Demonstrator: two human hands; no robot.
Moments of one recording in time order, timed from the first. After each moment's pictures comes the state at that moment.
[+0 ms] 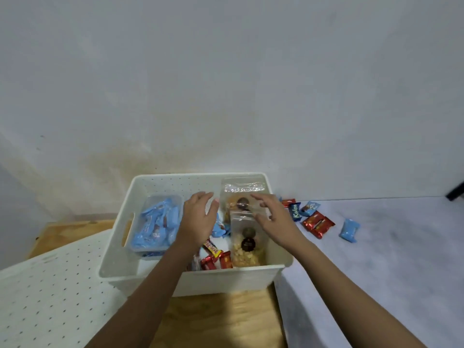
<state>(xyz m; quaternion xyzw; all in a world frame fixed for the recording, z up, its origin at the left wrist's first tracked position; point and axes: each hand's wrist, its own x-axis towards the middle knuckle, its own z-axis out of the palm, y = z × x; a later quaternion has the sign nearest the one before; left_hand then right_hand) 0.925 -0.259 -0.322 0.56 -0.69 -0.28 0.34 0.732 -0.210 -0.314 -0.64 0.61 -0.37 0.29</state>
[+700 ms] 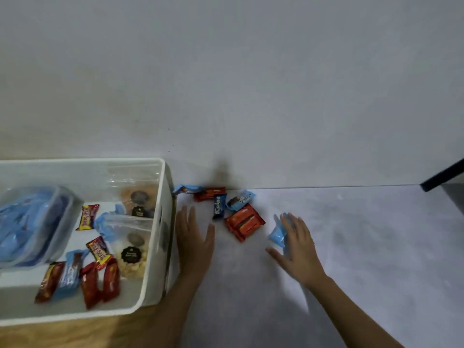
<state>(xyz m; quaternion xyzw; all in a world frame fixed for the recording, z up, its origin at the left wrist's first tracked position) 0.665 -0.242 -0.477 0.69 -0.62 -0.22 0.31 0.425 -0.179 -0.479 -0.67 0.70 -0.20 0.16</state>
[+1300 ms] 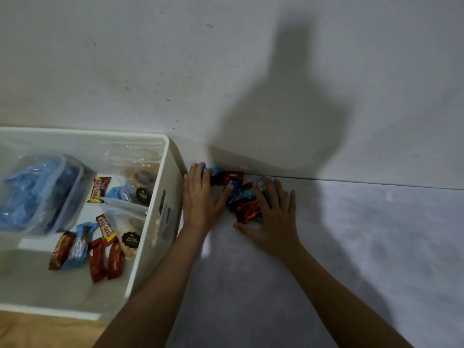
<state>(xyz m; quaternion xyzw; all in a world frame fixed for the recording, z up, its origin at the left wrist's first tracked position) 0.667 -0.316 -0.484 0.67 -0.70 -0.10 0.23 0.491 -0.265 -0.503 -0.74 0.64 -0.19 0.09</state>
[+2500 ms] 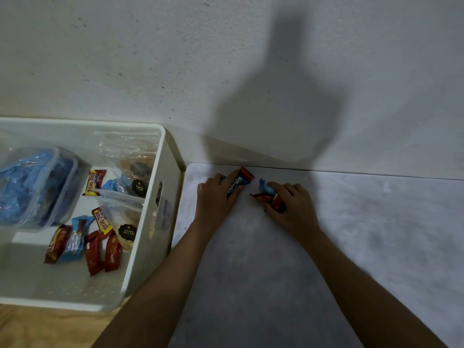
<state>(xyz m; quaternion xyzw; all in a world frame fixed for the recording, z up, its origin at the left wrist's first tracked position) 0.645 -0.312 -0.499 0.60 -0.76 -0.13 0.22 0.443 -0.272 -0.497 -0.75 0.61 -0.24 0.11</state>
